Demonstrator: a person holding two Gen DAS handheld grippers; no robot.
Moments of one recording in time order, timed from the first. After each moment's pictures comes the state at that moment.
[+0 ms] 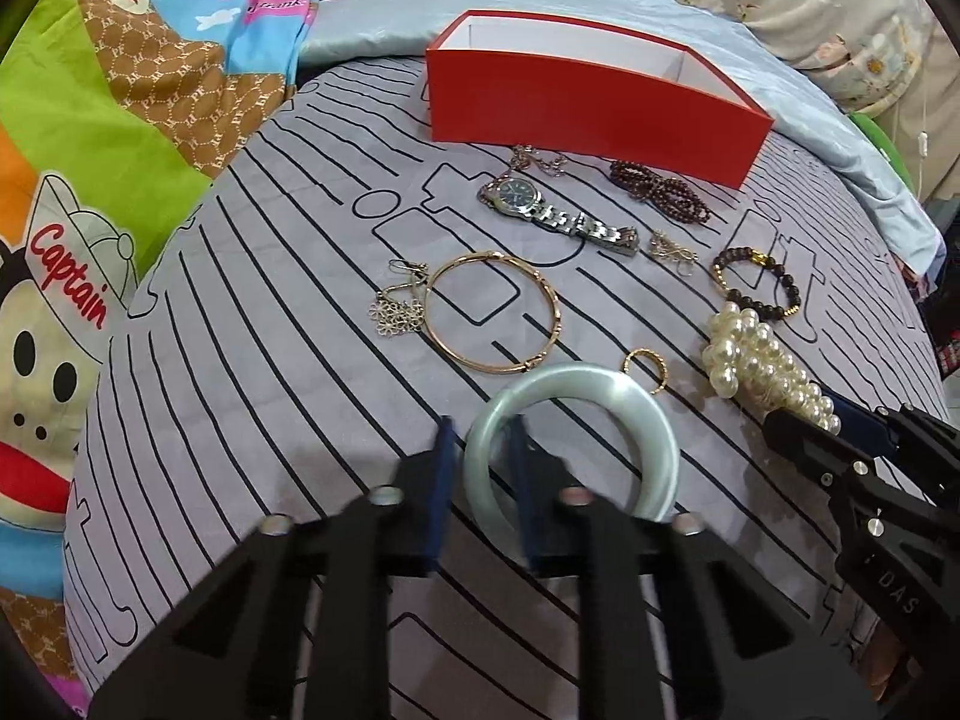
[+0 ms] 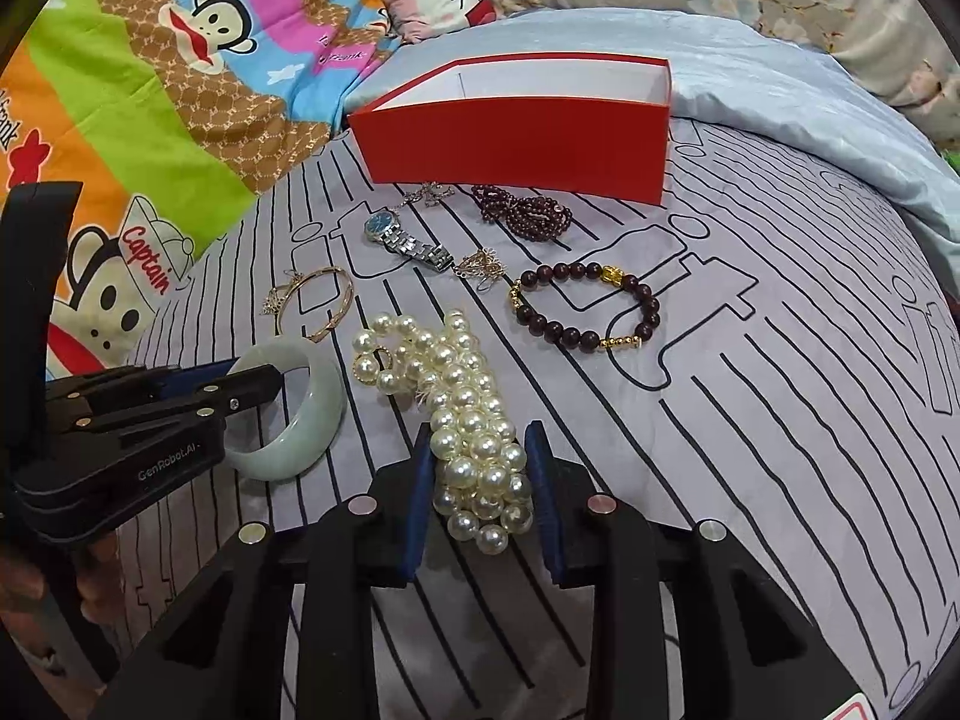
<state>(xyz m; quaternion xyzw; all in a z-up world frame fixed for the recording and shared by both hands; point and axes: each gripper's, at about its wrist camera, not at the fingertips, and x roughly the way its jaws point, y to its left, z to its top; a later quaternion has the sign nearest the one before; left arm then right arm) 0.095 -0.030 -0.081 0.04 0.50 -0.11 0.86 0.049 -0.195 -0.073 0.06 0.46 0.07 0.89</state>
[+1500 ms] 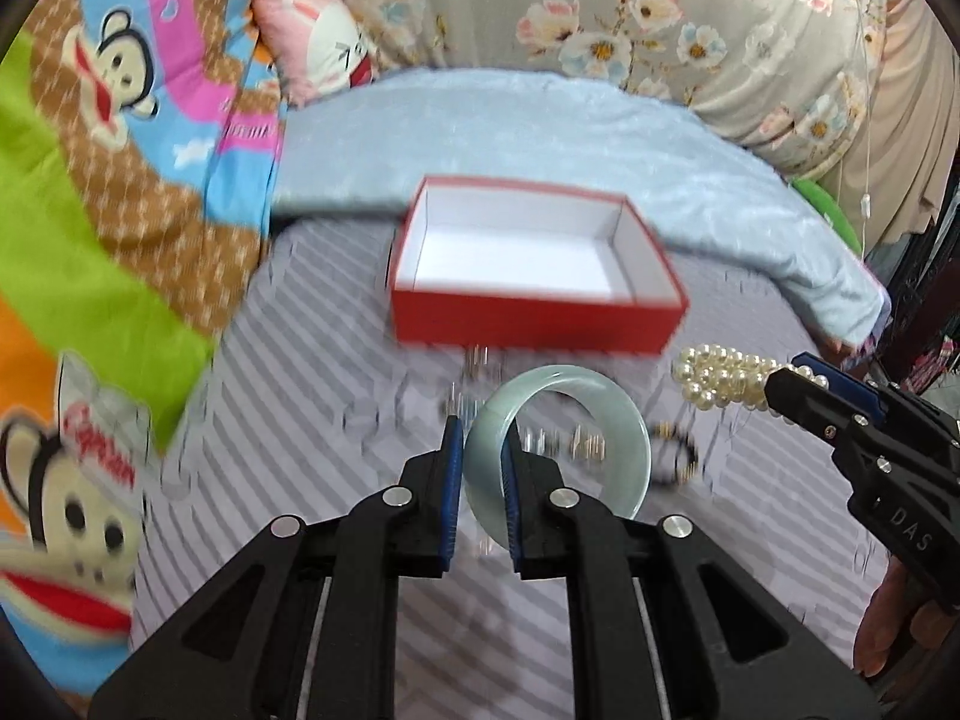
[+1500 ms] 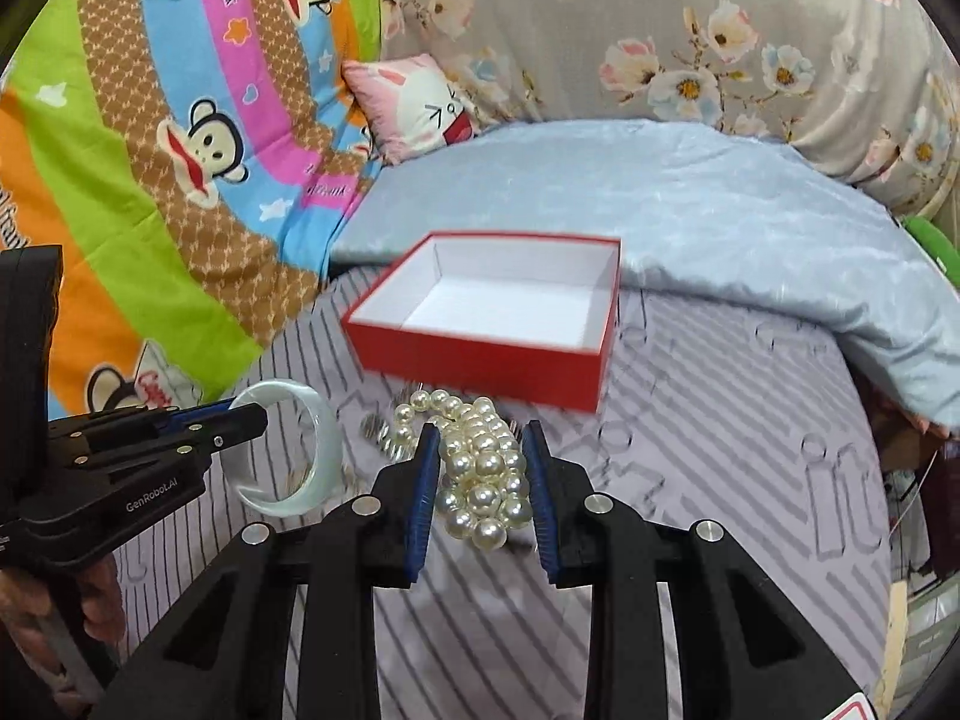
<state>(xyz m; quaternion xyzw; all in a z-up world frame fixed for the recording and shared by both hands) 0.133 -0.039 0.024 0.02 0.40 -0.17 0.90 0.089 -0.221 0.040 0.05 0.34 0.03 0.94</state>
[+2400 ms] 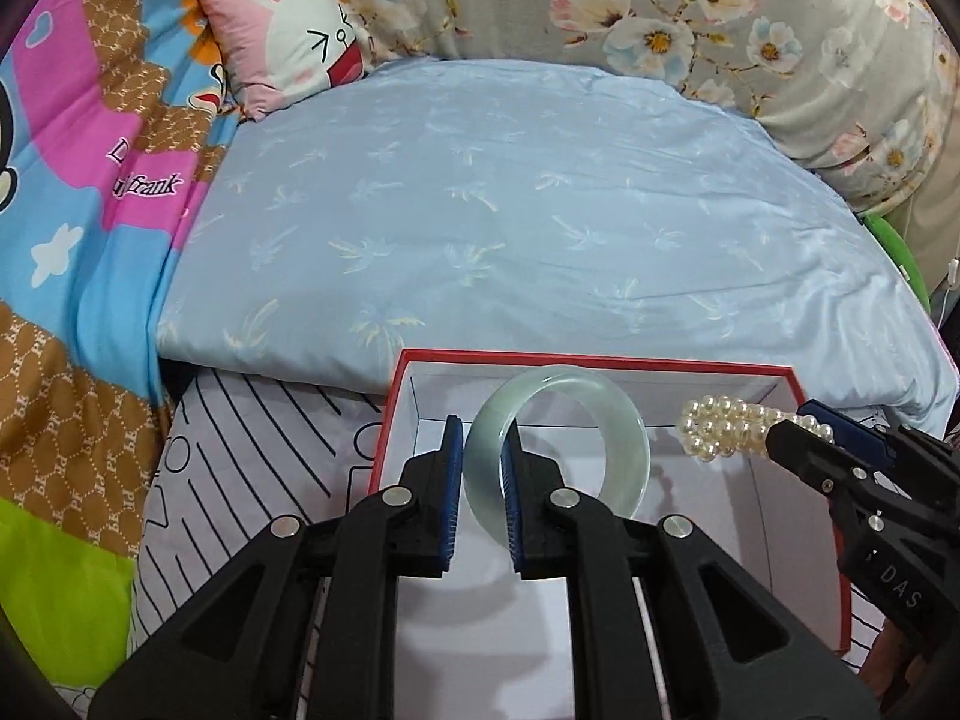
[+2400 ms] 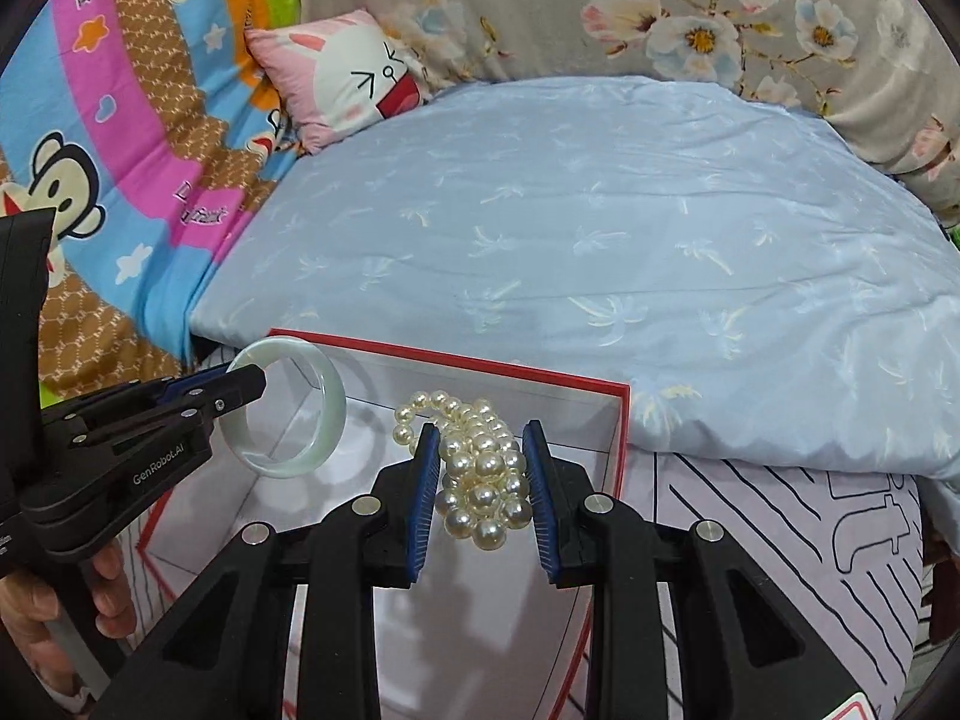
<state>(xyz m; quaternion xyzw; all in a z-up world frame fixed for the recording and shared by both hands) 0.387 -0.107 -0.021 0.03 0.42 -0.14 0.89 0.334 -0.271 -0.014 0.06 0.41 0.01 0.91</state>
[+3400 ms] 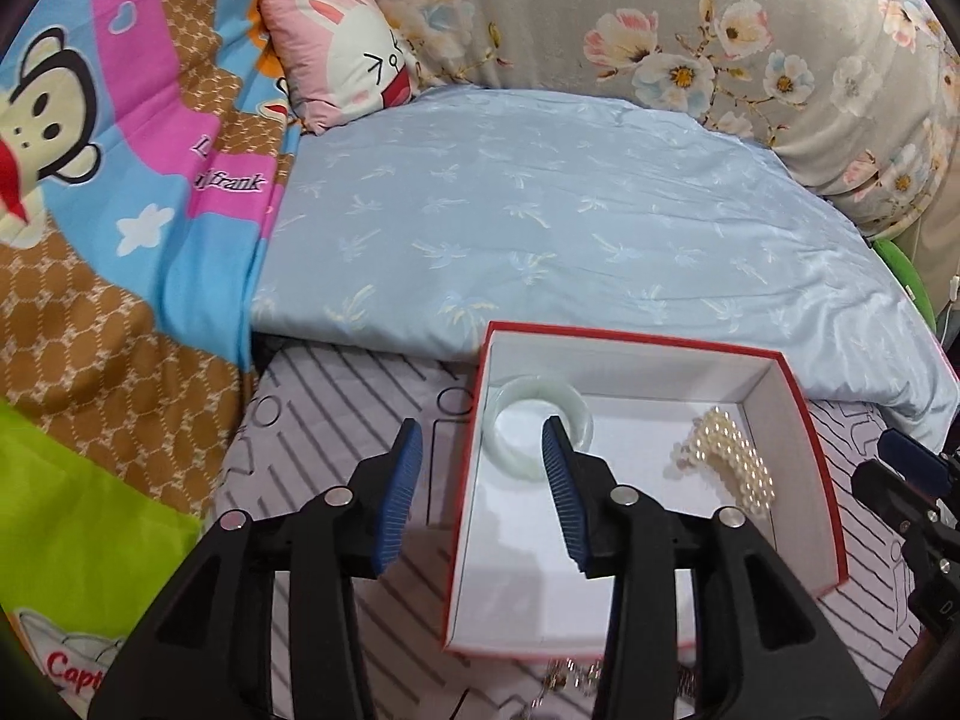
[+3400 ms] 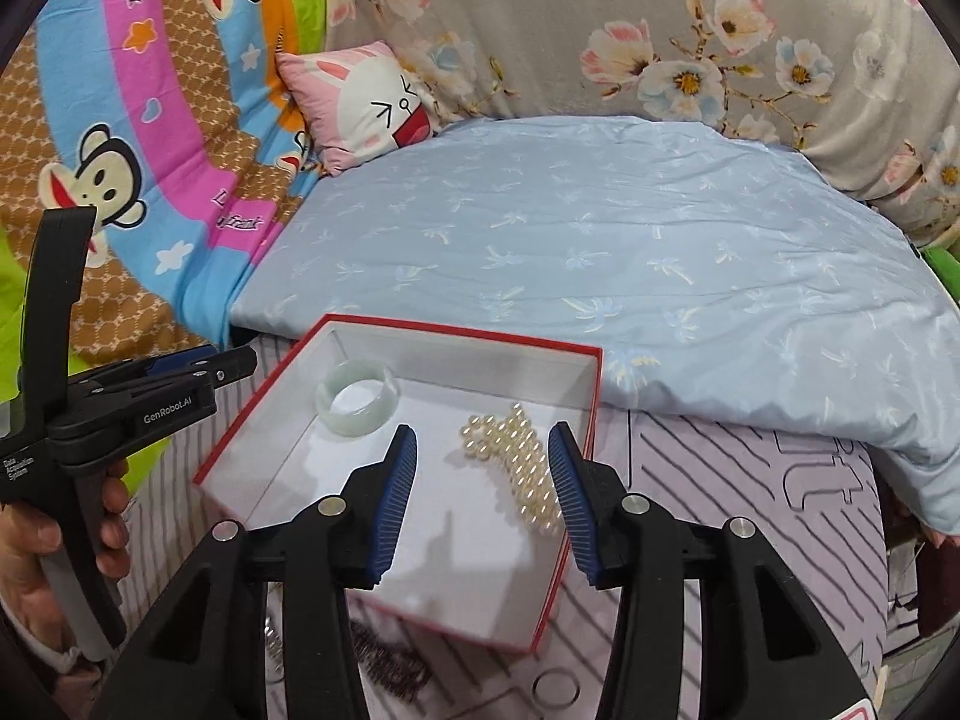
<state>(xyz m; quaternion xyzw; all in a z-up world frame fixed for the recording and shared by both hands) 0.323 -0.052 0.010 0.01 0.39 -0.11 0.91 0.234 -0.251 0.029 0.05 0.36 0.01 0.93</state>
